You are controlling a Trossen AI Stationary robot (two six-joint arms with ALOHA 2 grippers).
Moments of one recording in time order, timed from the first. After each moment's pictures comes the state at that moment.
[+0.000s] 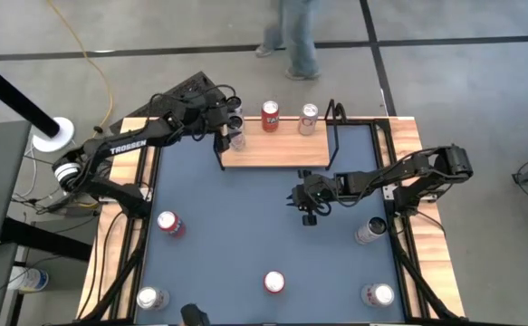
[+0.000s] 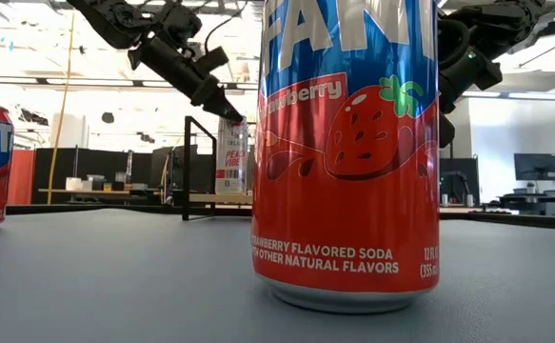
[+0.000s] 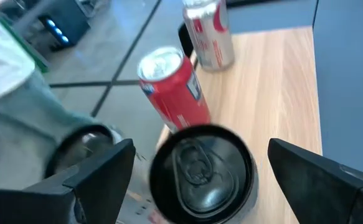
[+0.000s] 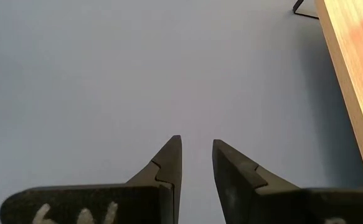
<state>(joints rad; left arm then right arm) 0.68 1.36 0.93 0.04 0.15 0.47 0.01 1.49 0.68 0.10 0.08 -0.16</state>
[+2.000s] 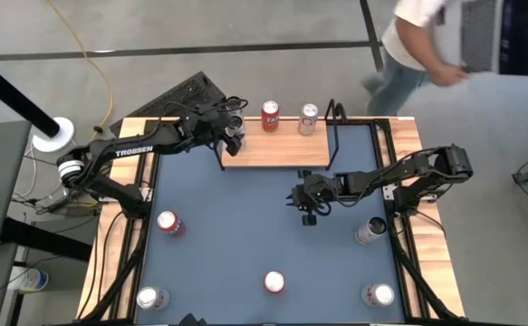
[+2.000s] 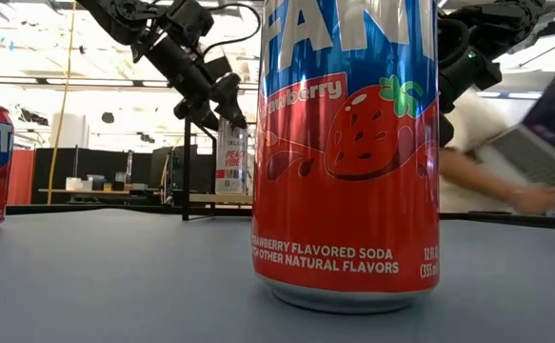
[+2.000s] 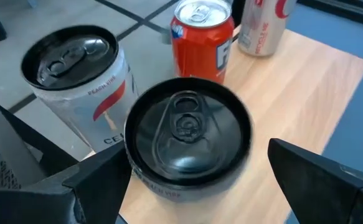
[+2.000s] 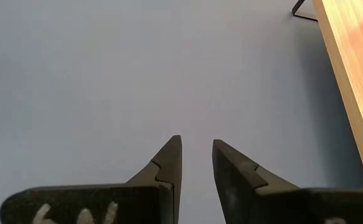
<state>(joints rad) 0.55 1.40 0.93 -0.03 -0.18 -0.05 0.01 1.49 0.68 0.11 0.07 -0.16</state>
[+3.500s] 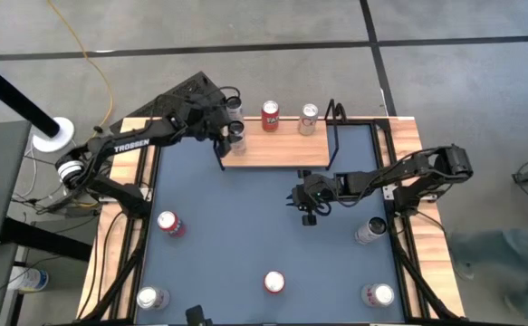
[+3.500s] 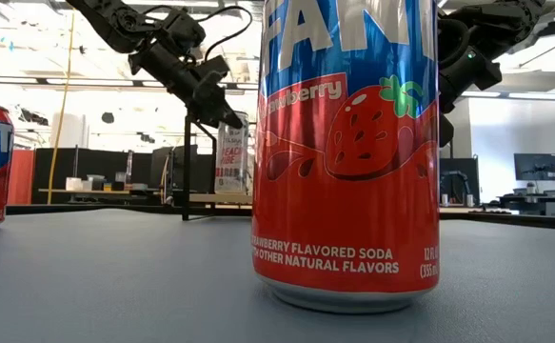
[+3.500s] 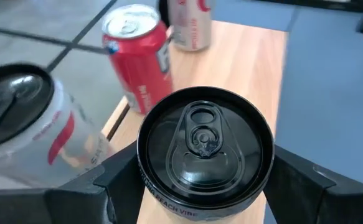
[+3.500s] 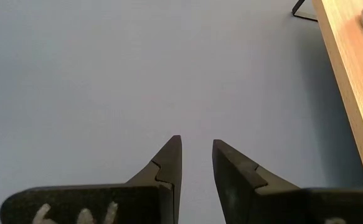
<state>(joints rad) 0.70 1.40 0.93 -0.02 0.26 0.23 0.01 1.49 0.68 0.11 0.07 -0.16</state>
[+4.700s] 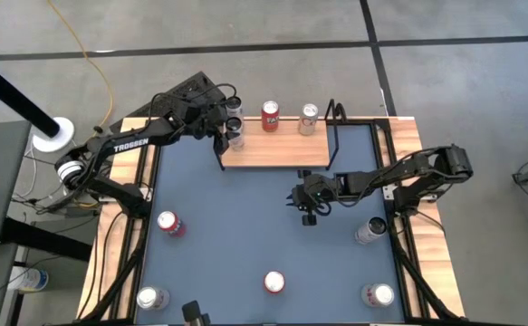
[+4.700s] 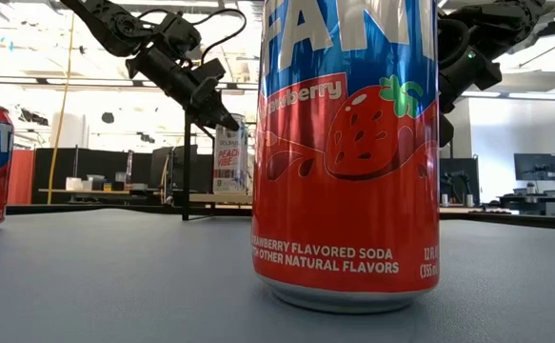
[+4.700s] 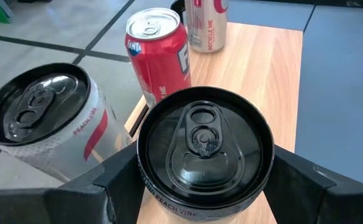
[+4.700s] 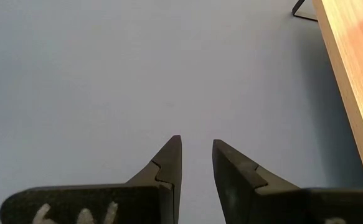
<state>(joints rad) 0.73 1.39 0.91 0.02 0.24 0.27 0.01 1.49 0.68 0.11 0.08 -0.16</state>
